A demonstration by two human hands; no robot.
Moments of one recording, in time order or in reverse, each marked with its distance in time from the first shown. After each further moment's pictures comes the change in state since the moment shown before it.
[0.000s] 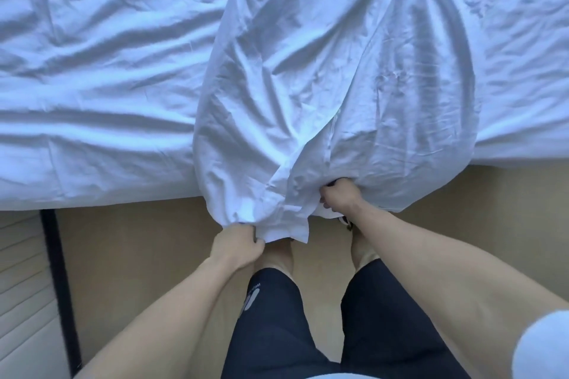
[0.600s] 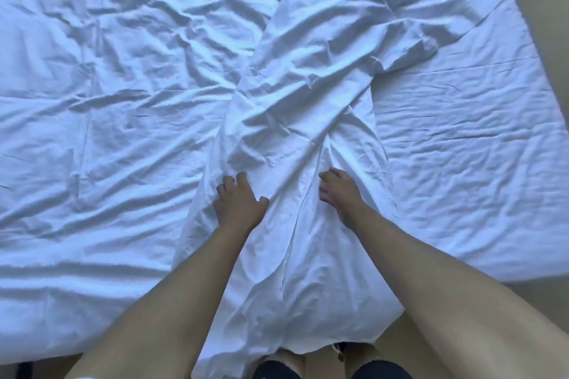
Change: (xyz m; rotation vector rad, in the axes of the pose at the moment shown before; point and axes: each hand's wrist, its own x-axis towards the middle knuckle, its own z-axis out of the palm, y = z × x) left_hand 0.097 0.219 -0.296 -0.088 0.624 -0.089; right_hand 0.008 -0.177 -0.256 0.742 0.115 -0.316
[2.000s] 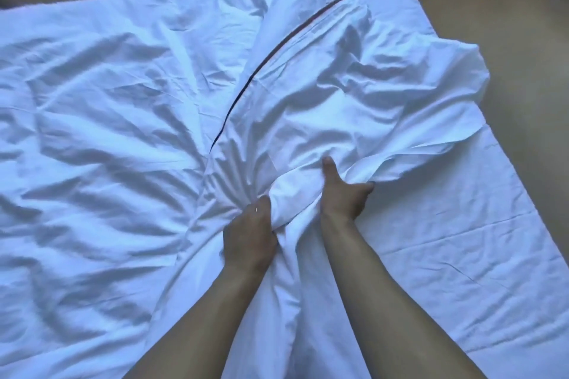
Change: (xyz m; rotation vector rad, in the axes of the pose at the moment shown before) left_hand 0.390 0.320 -0.075 0.065 0.062 0.434; right_hand 0.358 -0.366 -0.047 0.349 0.818 -0.111
